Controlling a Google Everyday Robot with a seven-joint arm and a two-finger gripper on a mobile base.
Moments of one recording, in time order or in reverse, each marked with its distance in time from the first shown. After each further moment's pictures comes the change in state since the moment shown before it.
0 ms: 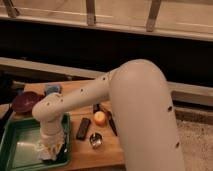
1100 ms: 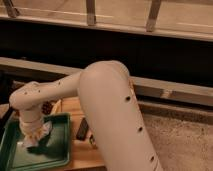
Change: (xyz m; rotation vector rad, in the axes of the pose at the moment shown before) arm -0.086 0.086 -0.006 0.001 -0.039 -0.237
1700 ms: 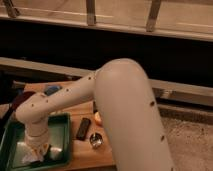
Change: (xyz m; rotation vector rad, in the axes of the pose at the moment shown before) arm 0.086 -0.015 0.005 -0.008 0.021 0.126
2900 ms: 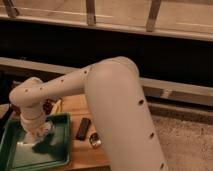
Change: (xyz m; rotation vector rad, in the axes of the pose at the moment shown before) arm -0.091 0.012 -0.043 0.055 -0.076 -0.165
